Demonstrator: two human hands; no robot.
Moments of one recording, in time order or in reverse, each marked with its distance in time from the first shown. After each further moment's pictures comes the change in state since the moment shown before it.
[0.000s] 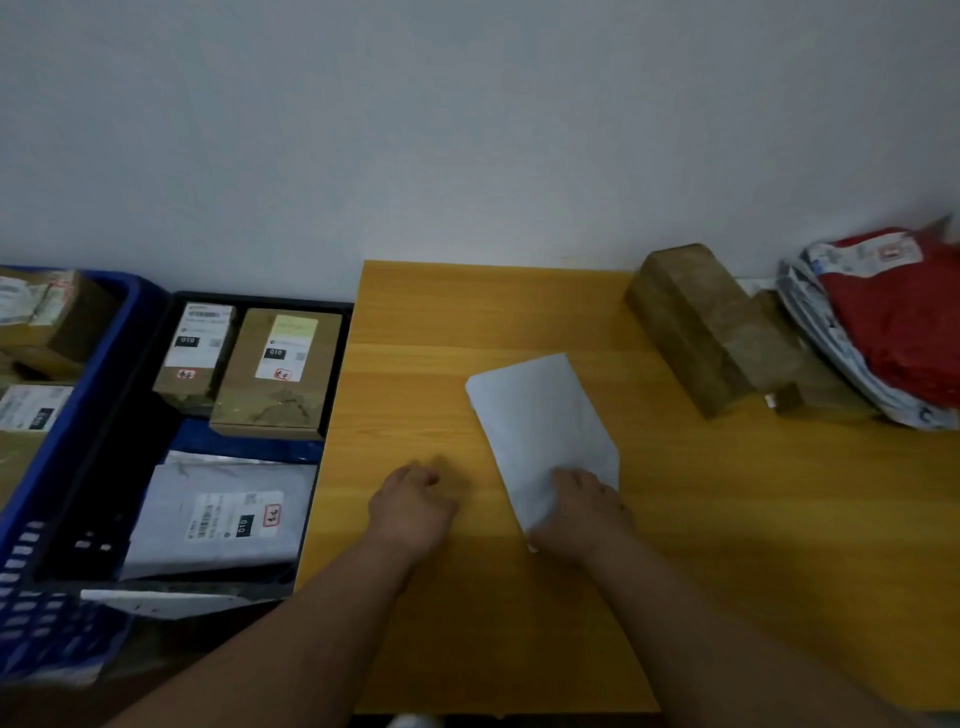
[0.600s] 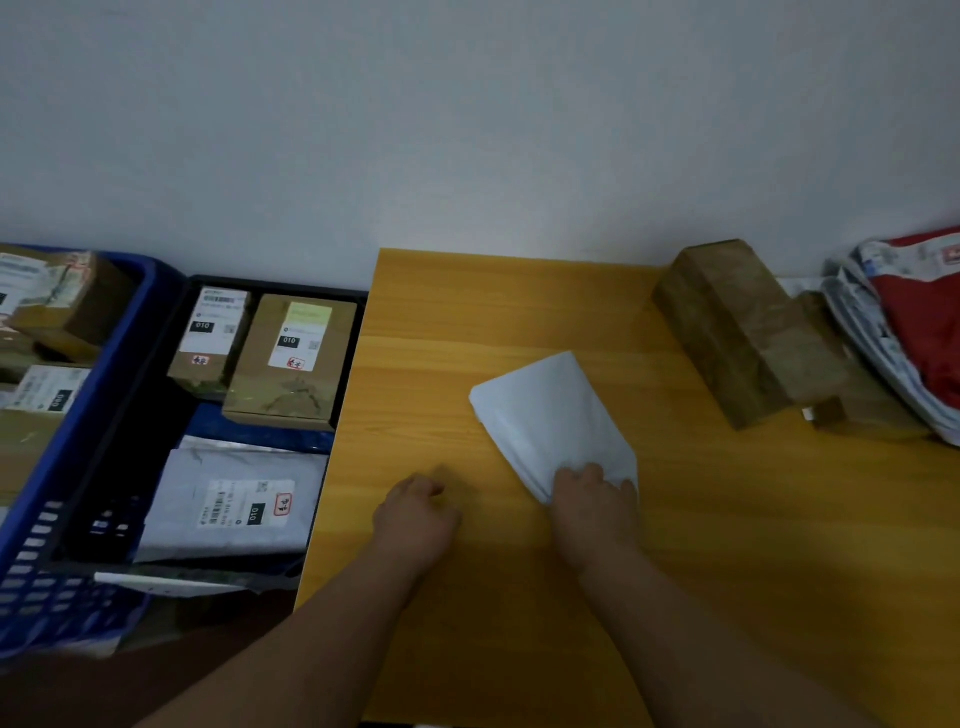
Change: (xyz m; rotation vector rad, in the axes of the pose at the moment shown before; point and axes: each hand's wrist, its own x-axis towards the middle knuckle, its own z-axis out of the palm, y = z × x) left_hand 0.005 -0.006 0.007 -0.057 -0.029 -0.108; right_hand 0.016 -0.012 0.002 -0.346 0.216 -0.093
